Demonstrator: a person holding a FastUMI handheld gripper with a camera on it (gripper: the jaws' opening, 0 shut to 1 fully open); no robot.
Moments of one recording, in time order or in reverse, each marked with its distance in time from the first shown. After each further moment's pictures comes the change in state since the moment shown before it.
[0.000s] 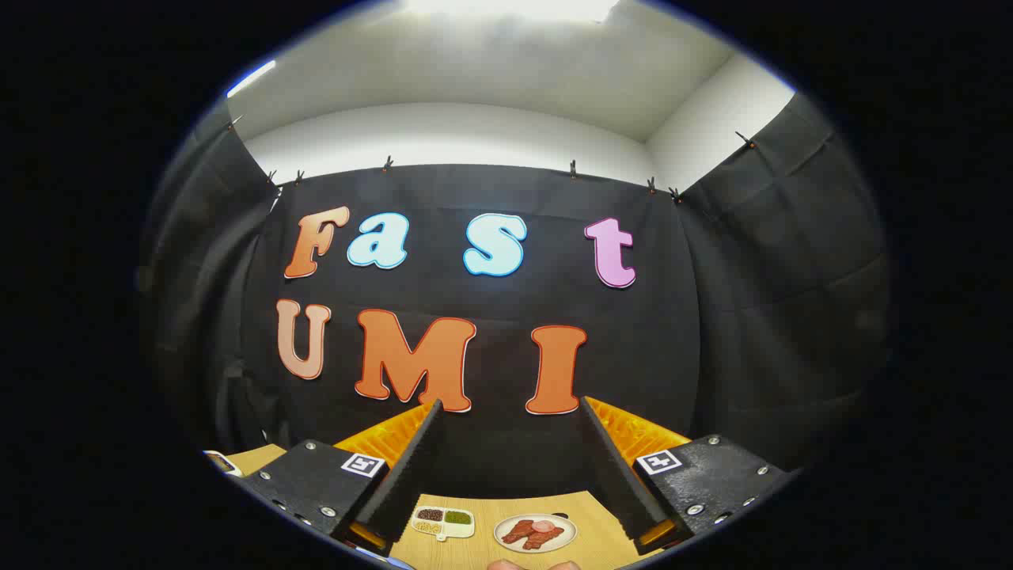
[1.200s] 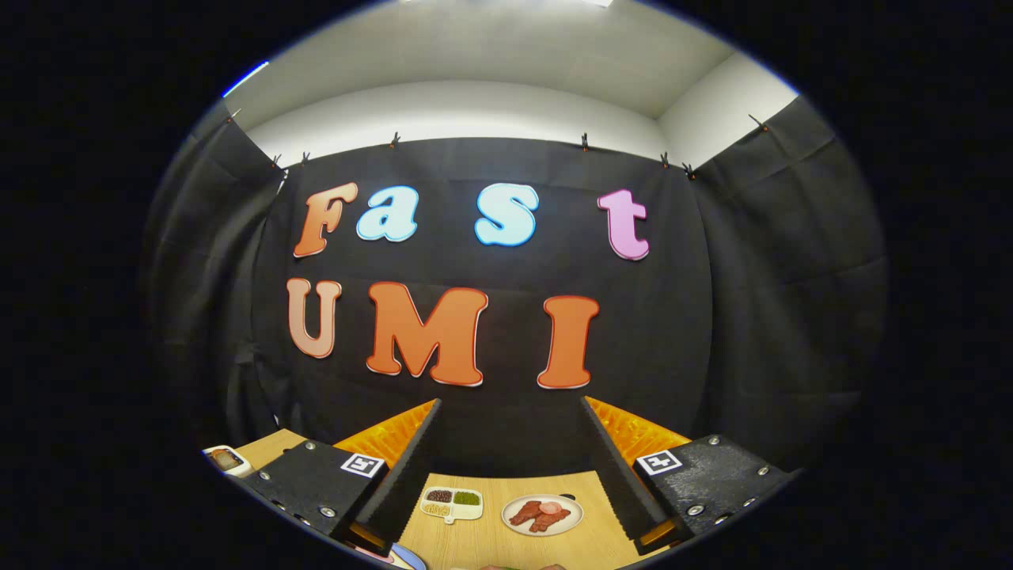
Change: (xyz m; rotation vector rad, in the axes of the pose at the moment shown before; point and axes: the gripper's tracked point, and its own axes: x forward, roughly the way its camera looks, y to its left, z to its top) arm -0.001 0.006 -0.052 -0.010 0.183 0.033
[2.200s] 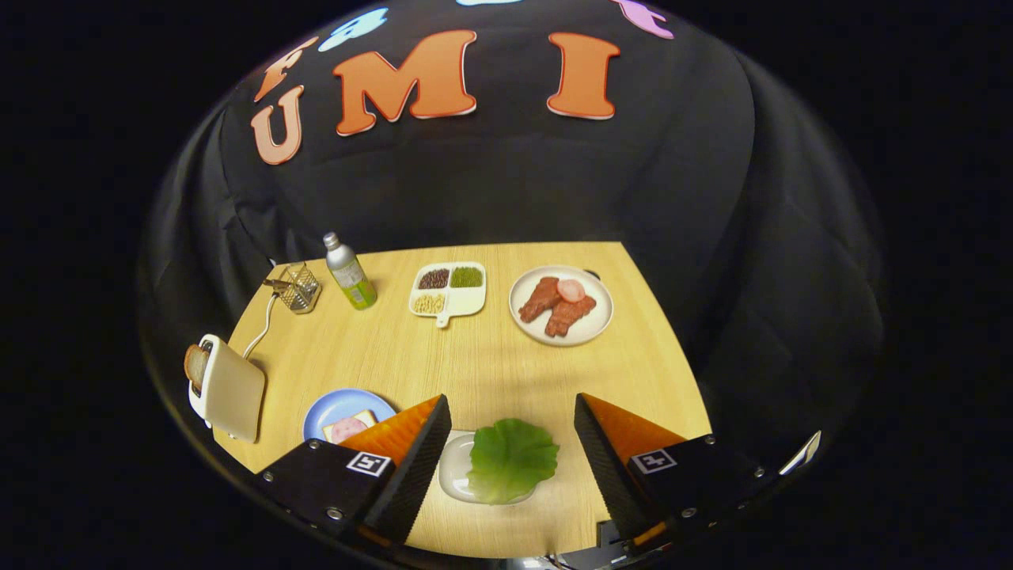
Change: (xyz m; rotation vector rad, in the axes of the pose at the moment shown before) arm -0.043 0.009 -0.299 0.026 0.938 0.060
